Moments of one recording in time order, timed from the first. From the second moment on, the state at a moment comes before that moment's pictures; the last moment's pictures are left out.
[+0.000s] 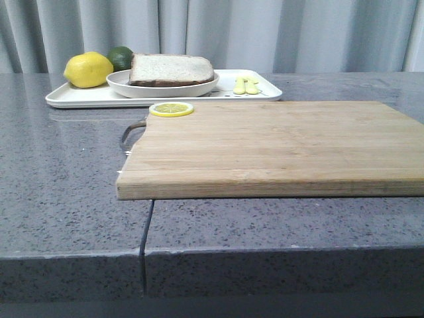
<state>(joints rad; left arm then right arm) -0.02 -0.01 0.00 0.03 0.23 -0.06 0.24 0.25 -0.34 0.11 0.21 -0.17</state>
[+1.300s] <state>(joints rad) 0.01 -0.01 0.00 0.03 0.23 -0.06 0.18 0.17 -0.16 -0.01 0.16 -0.03</state>
